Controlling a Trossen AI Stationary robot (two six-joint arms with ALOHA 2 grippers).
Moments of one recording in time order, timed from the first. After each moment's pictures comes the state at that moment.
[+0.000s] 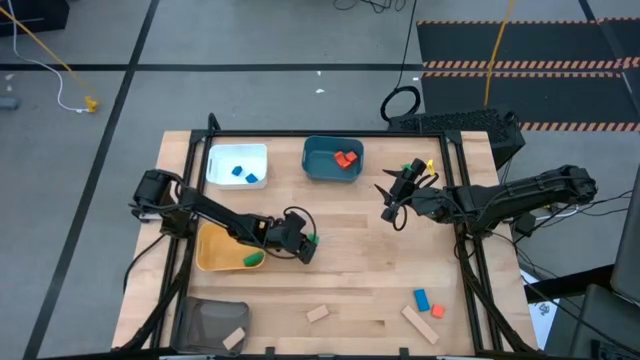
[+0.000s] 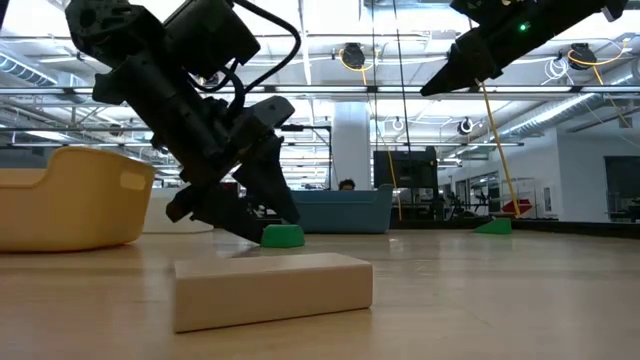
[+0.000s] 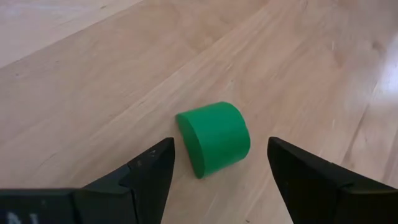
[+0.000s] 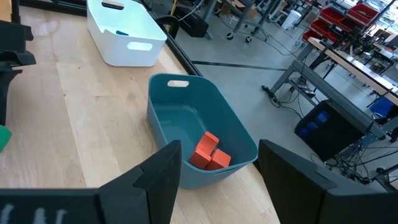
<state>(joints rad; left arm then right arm) -0.20 1.78 0.78 0.16 -0.26 -1.00 0.12 0.98 0.59 -0.10 0.78 -0.07</state>
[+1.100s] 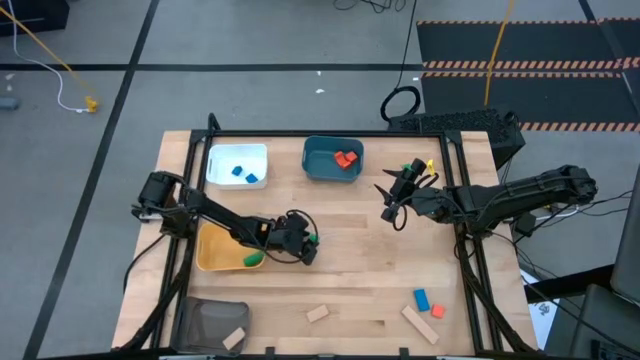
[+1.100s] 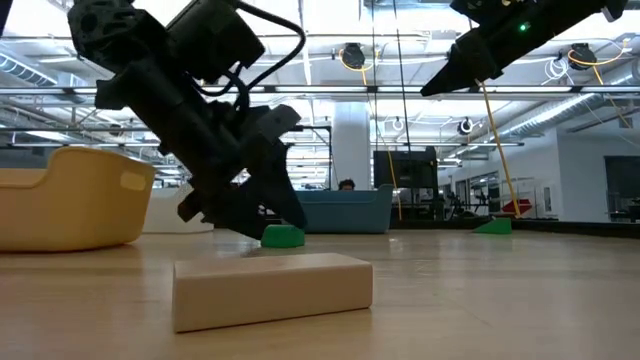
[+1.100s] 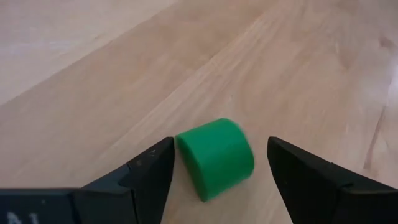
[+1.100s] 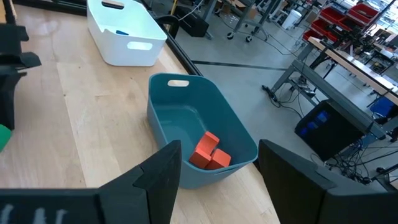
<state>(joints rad) -0.21 1.83 0.80 0.19 -0.34 -0.91 0.12 0.98 0.59 -0.10 0.78 -0.07</state>
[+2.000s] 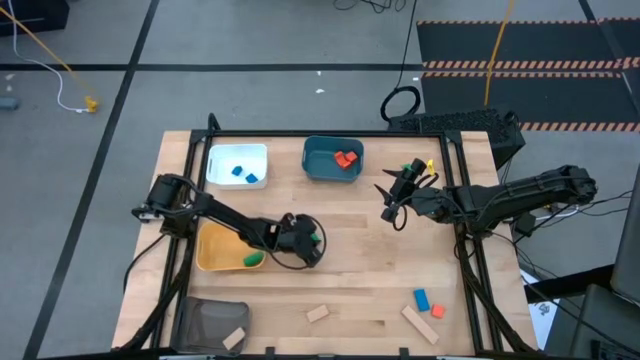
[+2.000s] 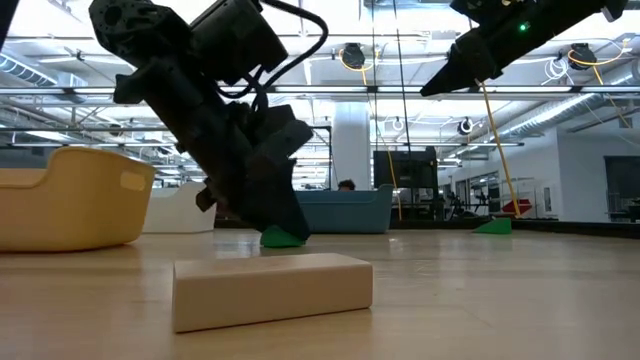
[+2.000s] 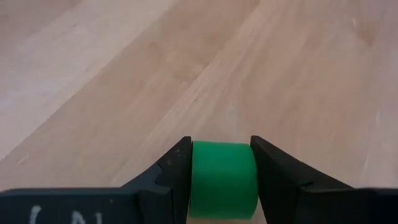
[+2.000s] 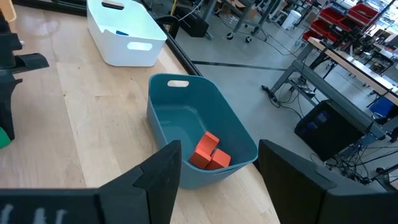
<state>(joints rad) -0.22 1.88 0.90 0.04 -0.36 -0.75 0.12 0.98 0.59 -0.10 0.78 -0.07</state>
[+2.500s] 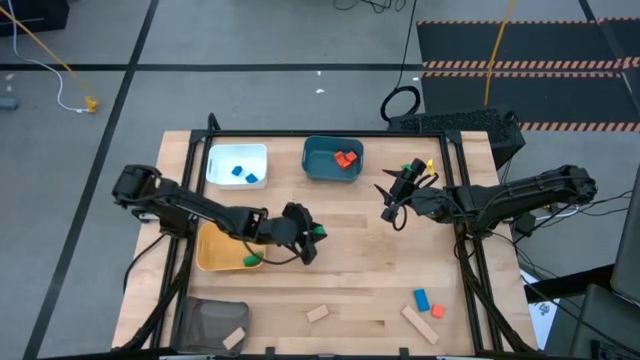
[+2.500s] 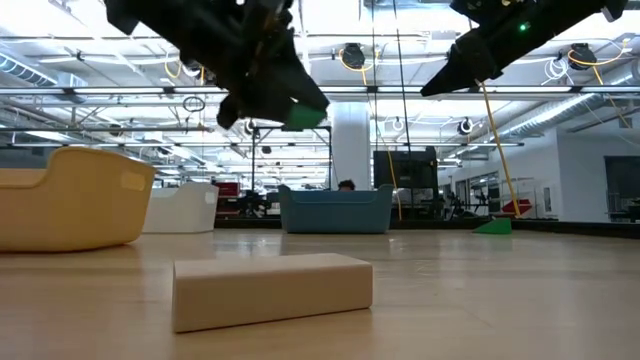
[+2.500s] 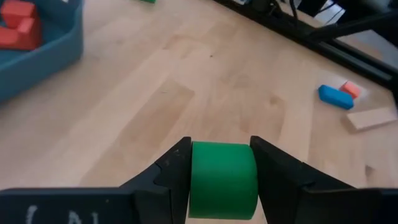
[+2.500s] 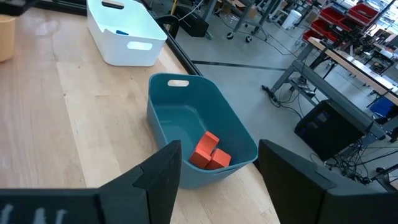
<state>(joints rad) -0.22 1.59 0.90 0.11 -0.35 -0.57 0.12 0.98 0.59 -0.10 0.78 -0.07</state>
